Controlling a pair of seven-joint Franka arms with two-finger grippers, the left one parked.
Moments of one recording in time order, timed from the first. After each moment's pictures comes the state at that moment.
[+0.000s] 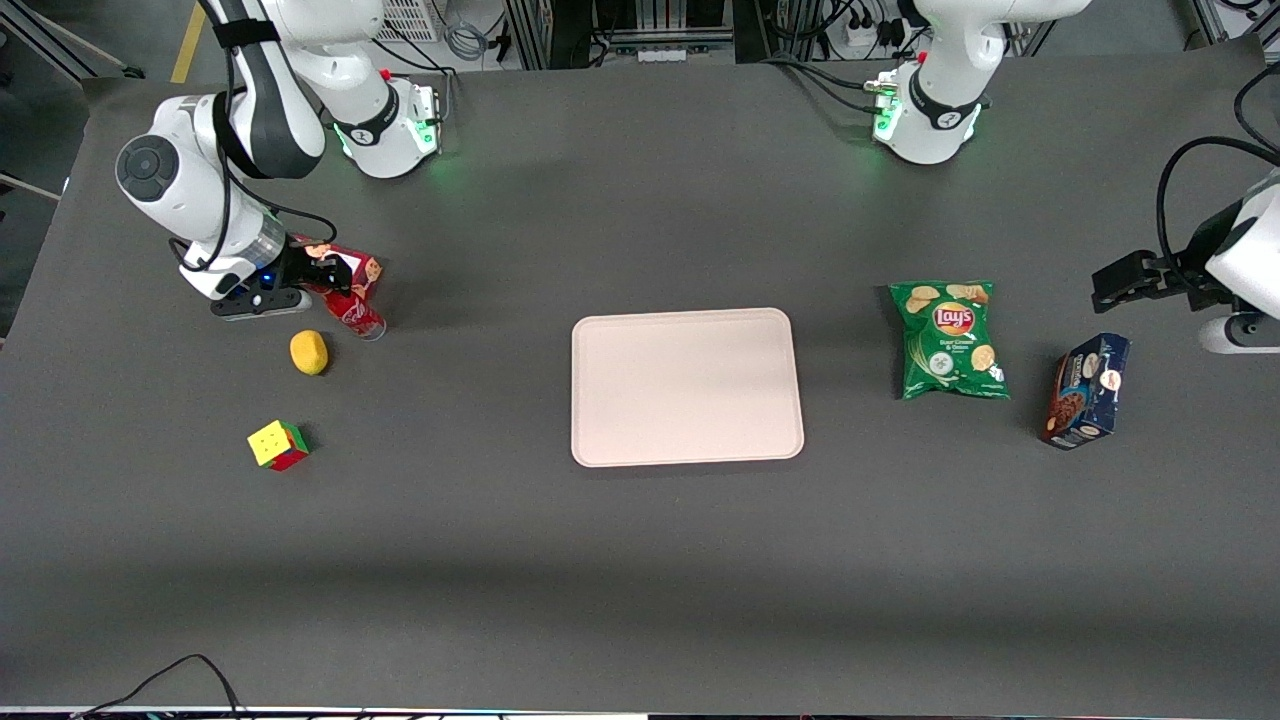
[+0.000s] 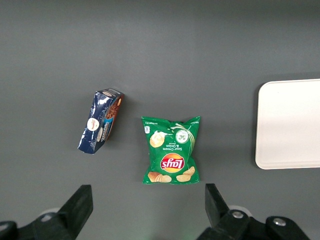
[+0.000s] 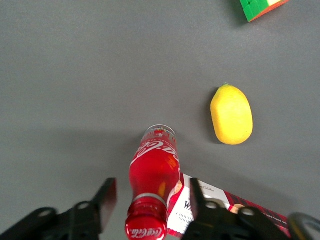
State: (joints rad) arm -0.03 -0.24 0.05 -2.65 0.02 2.35 -0.09
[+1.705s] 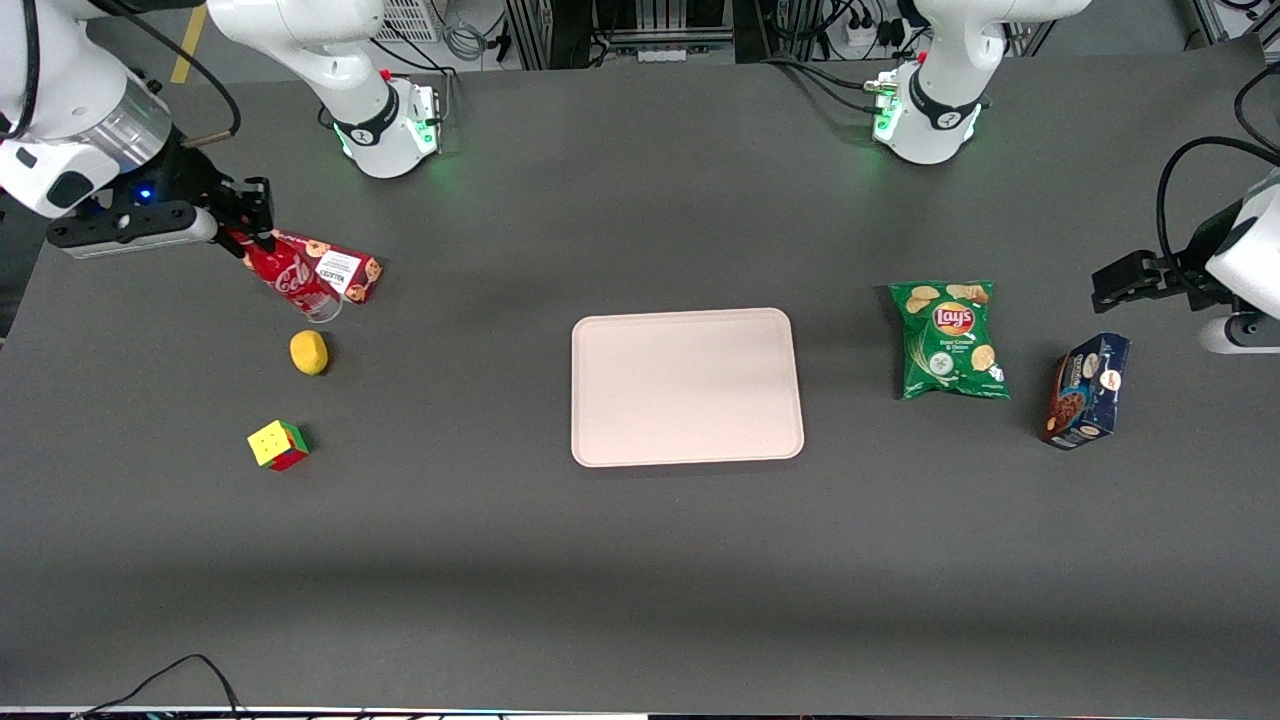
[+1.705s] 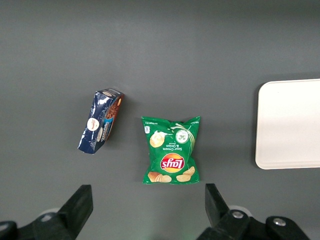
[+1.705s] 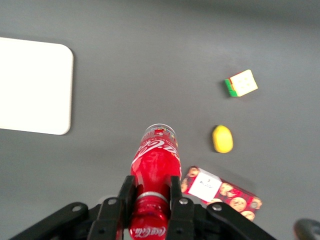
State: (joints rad) arm -0.01 -0.22 0.19 -1.86 0.04 1.64 0.05
